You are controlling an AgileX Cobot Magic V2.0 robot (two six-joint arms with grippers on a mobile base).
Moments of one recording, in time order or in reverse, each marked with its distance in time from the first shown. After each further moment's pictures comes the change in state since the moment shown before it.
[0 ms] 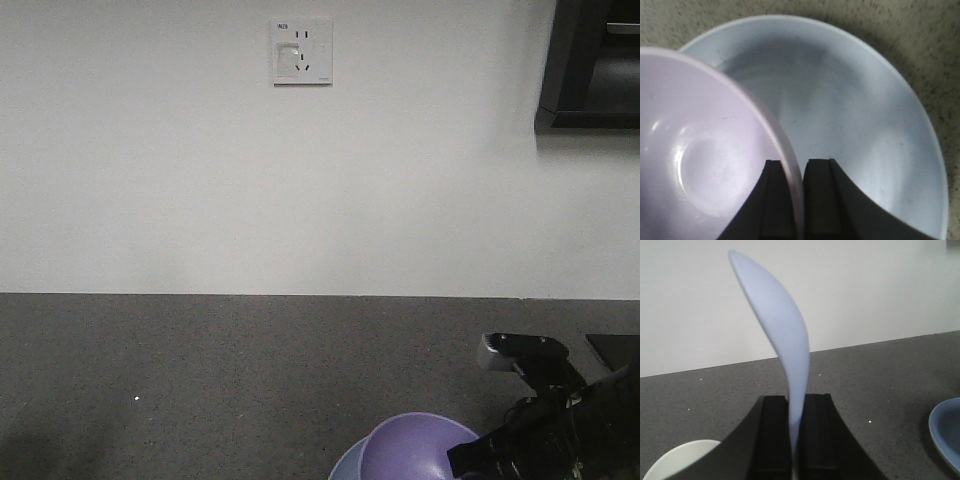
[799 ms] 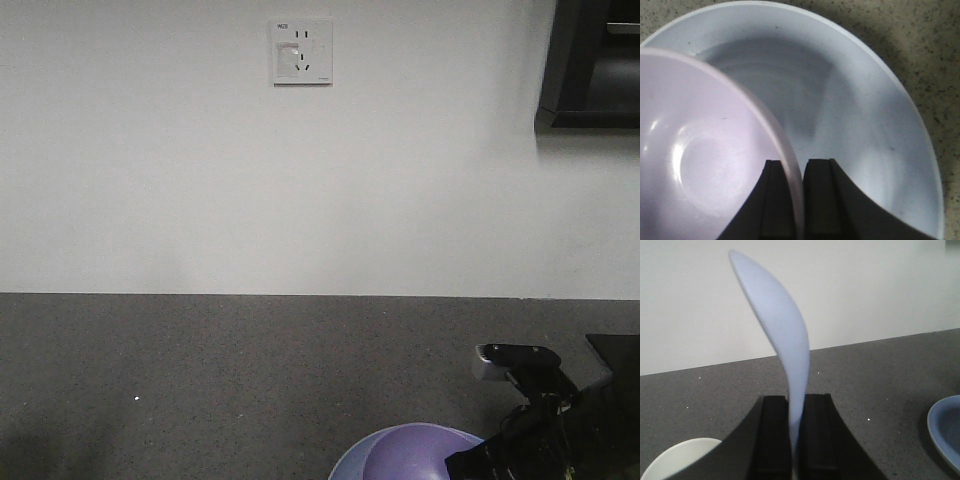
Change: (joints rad) left arm 0.000 0.000 0.000 0.000 0.008 0.000; right arm 0.000 0.040 0.000 -0.022 -0.027 0.002
